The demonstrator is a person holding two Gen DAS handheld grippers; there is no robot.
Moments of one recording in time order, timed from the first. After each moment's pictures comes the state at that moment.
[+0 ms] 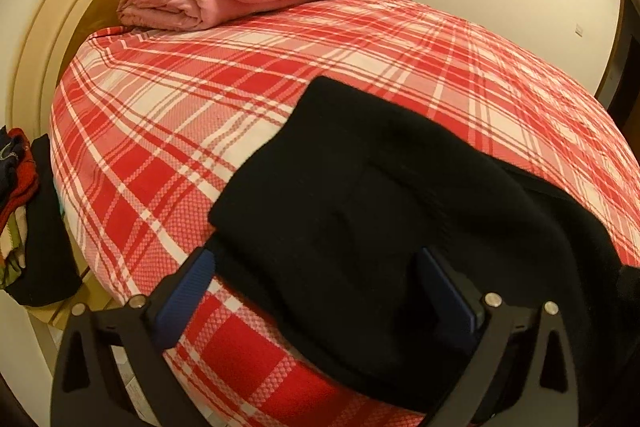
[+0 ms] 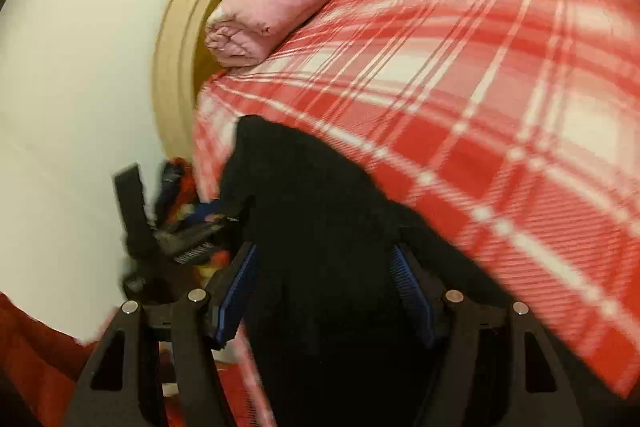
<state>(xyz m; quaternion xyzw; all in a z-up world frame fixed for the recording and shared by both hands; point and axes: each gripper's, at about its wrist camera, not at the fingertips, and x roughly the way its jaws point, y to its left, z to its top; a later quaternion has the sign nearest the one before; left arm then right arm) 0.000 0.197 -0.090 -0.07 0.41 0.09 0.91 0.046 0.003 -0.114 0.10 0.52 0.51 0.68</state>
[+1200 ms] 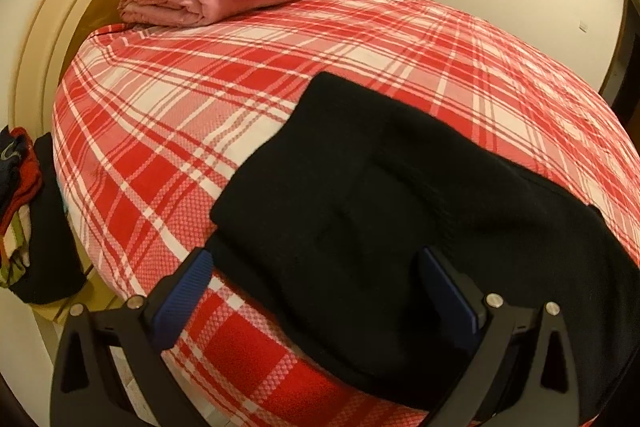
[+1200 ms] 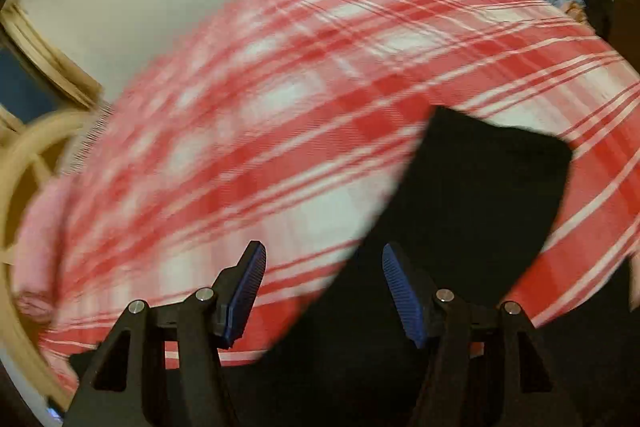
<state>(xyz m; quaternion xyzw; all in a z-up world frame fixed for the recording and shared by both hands) 0.001 0.197 -0.090 -0.07 0.42 0.10 0.90 0.139 -0.375 -0.046 0.20 0.49 -0.07 0.84</state>
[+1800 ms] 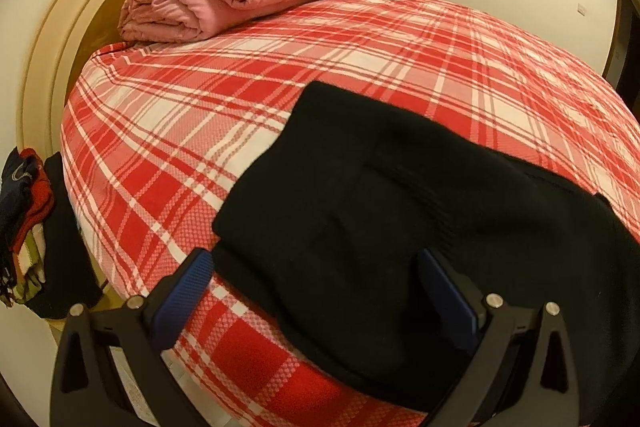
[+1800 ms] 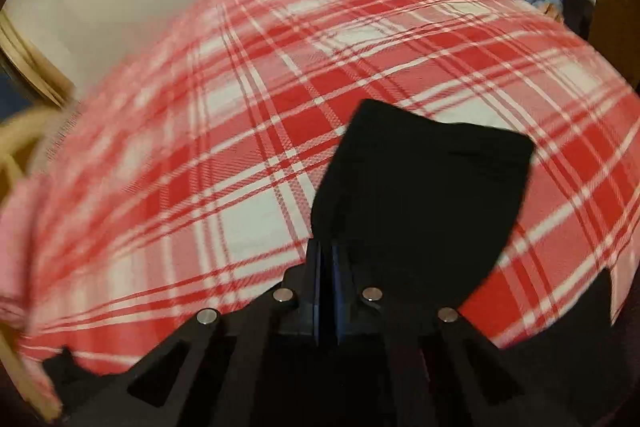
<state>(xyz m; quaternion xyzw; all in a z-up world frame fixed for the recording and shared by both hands) 0.002 0.188 -0.086 -0.03 0.41 0.11 0.90 0.129 -0.405 -0.056 0.21 0.48 -0.09 0.85</state>
